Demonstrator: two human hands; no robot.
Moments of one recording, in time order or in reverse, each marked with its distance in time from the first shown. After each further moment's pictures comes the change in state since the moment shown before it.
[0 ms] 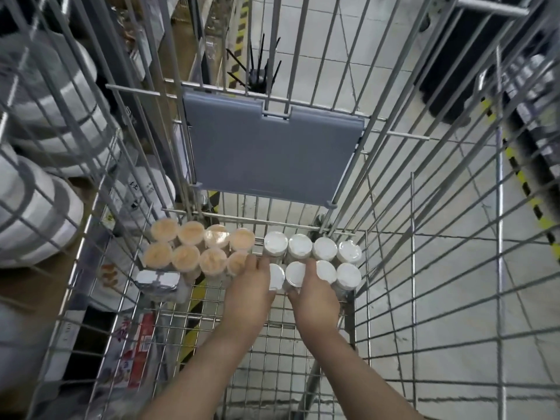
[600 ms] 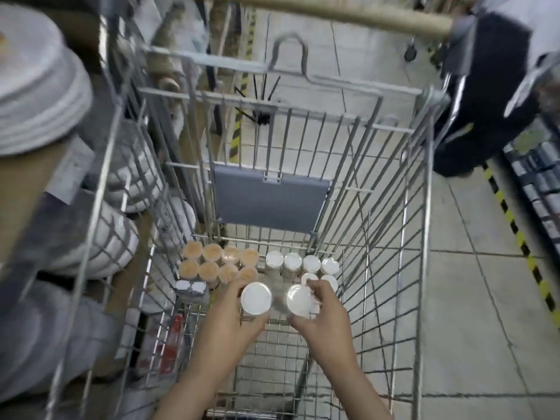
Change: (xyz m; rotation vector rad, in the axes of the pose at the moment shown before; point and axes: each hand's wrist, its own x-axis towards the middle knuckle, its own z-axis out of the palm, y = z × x) left_hand -0.130 0.027 -0.141 -0.629 0.182 -0.013; right_hand -0.113 -0.029 -0.138 0.545 -0.048 -0.103
